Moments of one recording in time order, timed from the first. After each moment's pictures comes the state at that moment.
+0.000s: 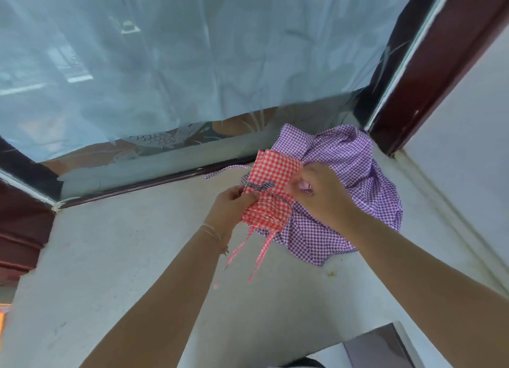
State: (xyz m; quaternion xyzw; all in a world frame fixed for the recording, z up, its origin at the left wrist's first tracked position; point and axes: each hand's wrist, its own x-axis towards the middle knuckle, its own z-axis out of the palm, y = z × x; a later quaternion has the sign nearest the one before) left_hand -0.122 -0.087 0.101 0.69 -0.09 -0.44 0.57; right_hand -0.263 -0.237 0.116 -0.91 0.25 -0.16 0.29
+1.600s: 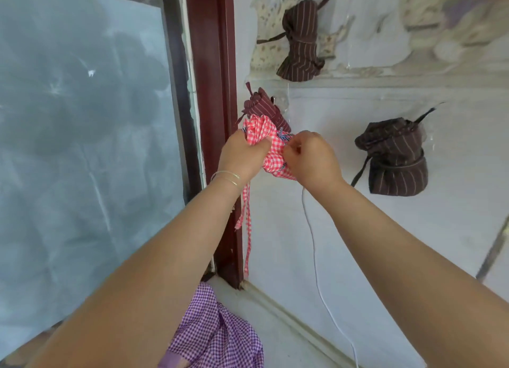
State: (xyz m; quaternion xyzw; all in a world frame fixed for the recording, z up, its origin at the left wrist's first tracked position) left_hand -0.377 -0.442 0.434 0.56 -0.56 -0.22 0.57; right_hand -0.511 -0.463 0.425 -0.72 0.51 -0.47 0.01
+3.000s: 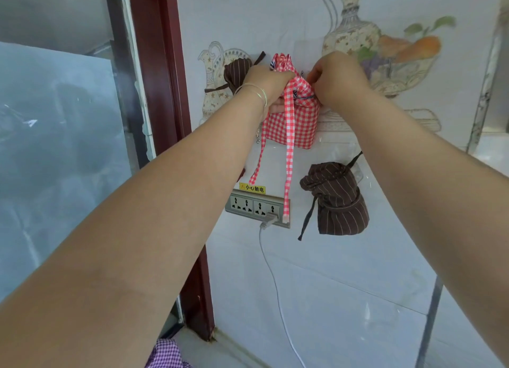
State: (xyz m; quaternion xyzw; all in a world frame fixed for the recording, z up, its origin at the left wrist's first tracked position) left_hand -0.506 -0.479 0.612 0.41 -0.60 -0.32 0.61; right_hand -0.630 -0.486 0.617 -0.68 0.58 -0.43 -0.13
